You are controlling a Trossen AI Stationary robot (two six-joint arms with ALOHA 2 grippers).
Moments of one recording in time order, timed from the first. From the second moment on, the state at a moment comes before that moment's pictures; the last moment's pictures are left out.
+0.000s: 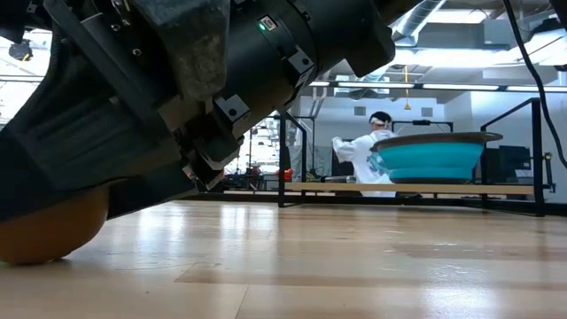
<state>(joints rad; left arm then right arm) -0.35 0.86 0.33 0.38 -0.24 -0.14 0.43 2.40 1.67 0.06 0.03 0.26</state>
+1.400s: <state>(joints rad) -0.35 0.86 0.33 0.37 -0.24 -0.14 0.19 1.70 1.67 -1.25 0.19 0.34</state>
